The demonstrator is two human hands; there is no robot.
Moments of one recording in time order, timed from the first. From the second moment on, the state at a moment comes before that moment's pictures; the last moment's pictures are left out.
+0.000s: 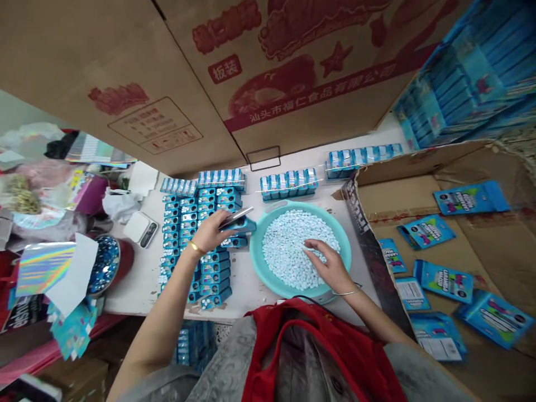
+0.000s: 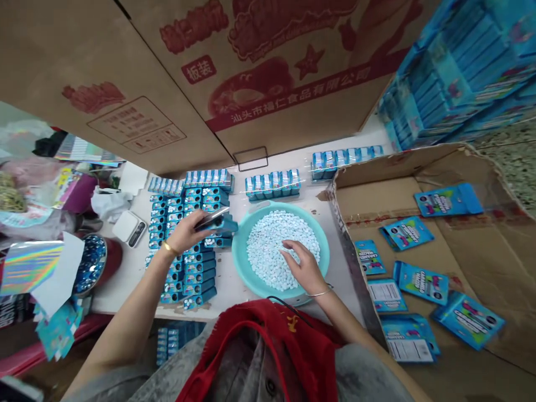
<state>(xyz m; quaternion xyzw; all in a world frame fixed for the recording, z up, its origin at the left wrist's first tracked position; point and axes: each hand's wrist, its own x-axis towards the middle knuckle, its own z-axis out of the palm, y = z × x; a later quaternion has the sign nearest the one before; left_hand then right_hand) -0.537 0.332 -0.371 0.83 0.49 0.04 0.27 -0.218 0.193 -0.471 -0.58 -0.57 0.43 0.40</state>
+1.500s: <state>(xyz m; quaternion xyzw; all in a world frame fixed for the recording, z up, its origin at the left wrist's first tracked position) -0.353 0.210 -0.522 0.81 0.45 -0.07 0.37 -0.166 0.163 -0.412 -0.46 0.05 0.63 0.63</state>
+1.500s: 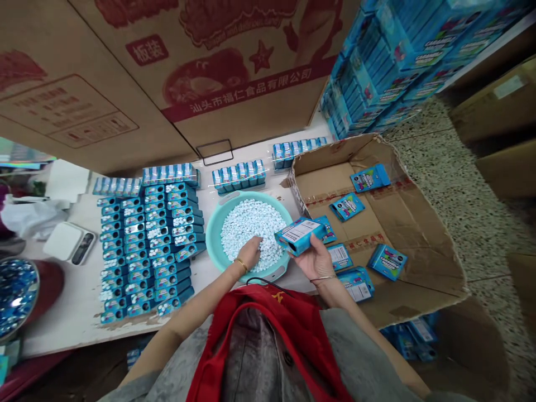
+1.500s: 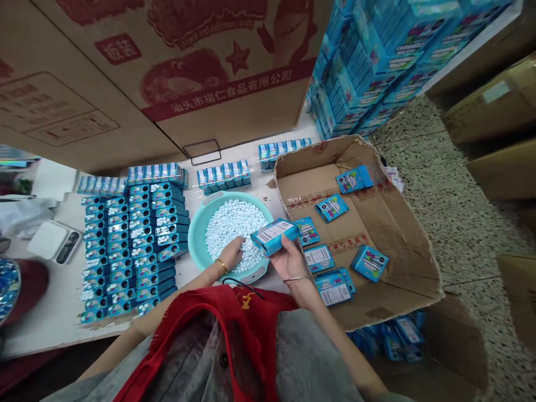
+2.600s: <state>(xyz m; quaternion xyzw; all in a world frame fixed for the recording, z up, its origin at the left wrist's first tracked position) -0.357 0.239 -0.303 0.90 0.36 -0.13 0.18 -0.223 0.170 -0.439 -0.47 0.17 0.69 0.52</state>
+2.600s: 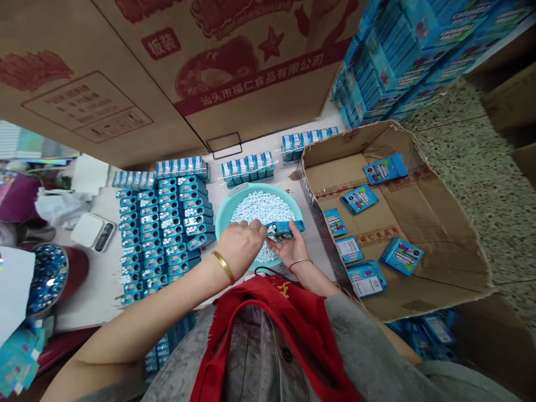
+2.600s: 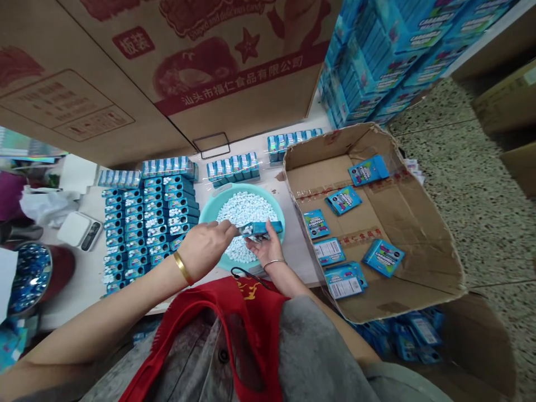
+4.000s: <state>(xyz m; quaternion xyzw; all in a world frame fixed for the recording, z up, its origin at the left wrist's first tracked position) -0.378 0.248 -0.330 0.90 0.33 -0.18 0.21 -0.224 0.166 -0.446 -0.45 0.23 0.67 0.54</state>
